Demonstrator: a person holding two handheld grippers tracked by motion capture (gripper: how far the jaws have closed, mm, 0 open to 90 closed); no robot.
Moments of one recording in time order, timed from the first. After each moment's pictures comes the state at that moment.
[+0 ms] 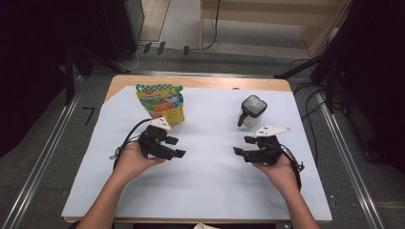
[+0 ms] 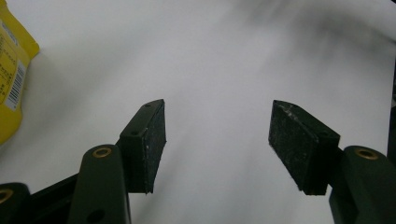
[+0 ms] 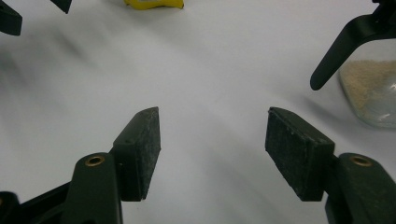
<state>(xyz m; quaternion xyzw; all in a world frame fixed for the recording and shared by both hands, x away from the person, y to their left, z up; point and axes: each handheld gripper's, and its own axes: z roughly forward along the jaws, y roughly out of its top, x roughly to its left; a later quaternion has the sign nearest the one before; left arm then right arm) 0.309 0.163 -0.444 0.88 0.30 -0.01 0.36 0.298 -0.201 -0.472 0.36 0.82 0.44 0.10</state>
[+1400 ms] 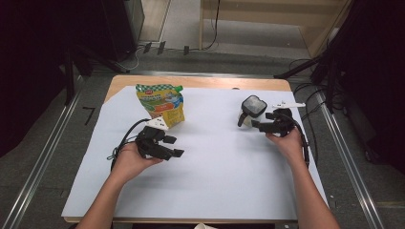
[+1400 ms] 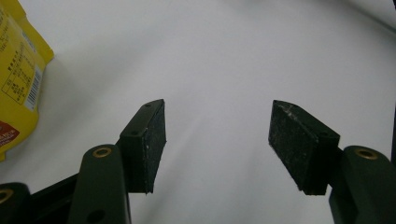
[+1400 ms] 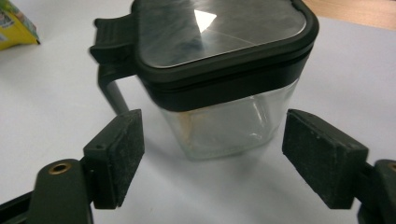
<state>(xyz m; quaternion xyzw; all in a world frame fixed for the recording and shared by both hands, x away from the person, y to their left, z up) 0.304 0.167 -0.439 0.88 0.30 0.01 0.37 0.401 -0.263 -0.496 0.46 0.77 0.43 0.13</state>
